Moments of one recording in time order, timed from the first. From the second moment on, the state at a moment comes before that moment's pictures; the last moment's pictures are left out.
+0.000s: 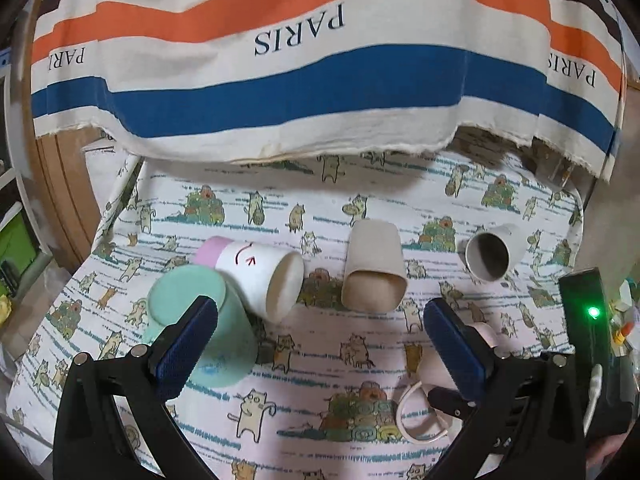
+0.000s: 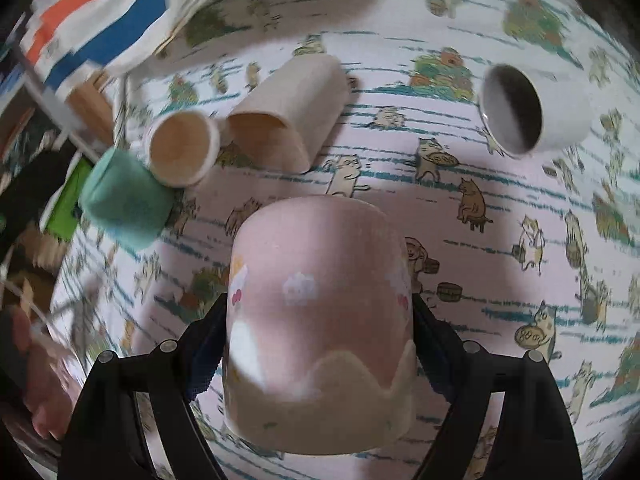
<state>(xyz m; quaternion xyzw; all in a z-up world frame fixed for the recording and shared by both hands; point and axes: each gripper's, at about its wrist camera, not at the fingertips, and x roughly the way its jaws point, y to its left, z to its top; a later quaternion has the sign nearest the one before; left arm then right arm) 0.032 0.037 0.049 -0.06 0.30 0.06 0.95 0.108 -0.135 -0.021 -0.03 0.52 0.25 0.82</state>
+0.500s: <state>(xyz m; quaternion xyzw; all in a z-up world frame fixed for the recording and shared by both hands) 0.039 0.013 0.059 -0.12 0.36 0.03 0.93 0.085 -0.219 0.042 -0.01 0.36 0.17 0.92</state>
